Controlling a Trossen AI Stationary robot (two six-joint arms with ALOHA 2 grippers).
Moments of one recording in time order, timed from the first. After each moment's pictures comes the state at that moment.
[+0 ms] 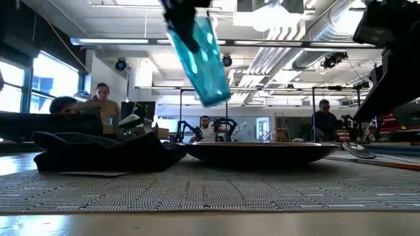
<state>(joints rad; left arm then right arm) 0.17 1.80 1.81 -1.08 -0.15 0.07 0.71 1.44 0.66 -0.37 0.65 1.03</state>
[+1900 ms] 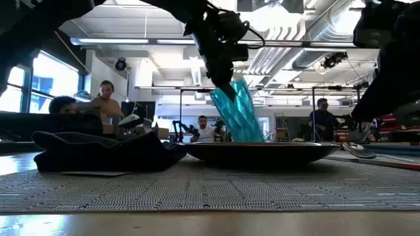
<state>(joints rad) 0.33 2.15 2.00 -0.98 0.01 0.44 0.71 1.44 0.66 -0.37 0.68 1.17</state>
